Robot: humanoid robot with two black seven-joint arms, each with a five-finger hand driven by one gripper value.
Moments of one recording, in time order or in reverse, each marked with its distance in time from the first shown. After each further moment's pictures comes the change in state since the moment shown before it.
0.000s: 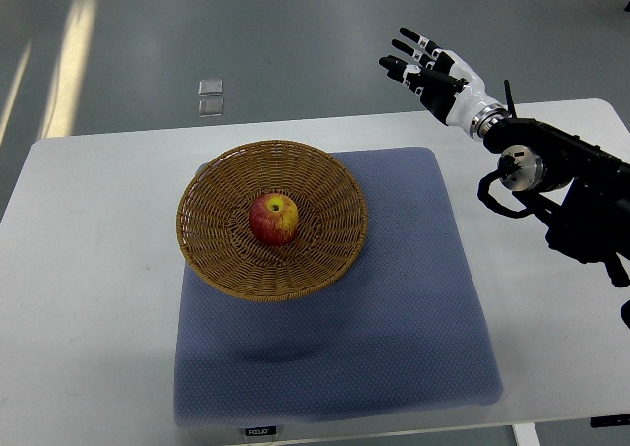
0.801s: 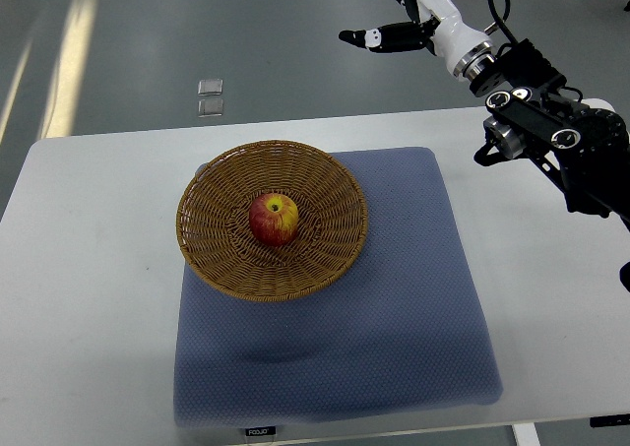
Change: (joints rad) left arm 0.000 0.000 0.000 -0.001 0.000 0.000 0.000; right arm 0.127 -0.005 -0.037 0.054 -0.646 -0.237 0.243
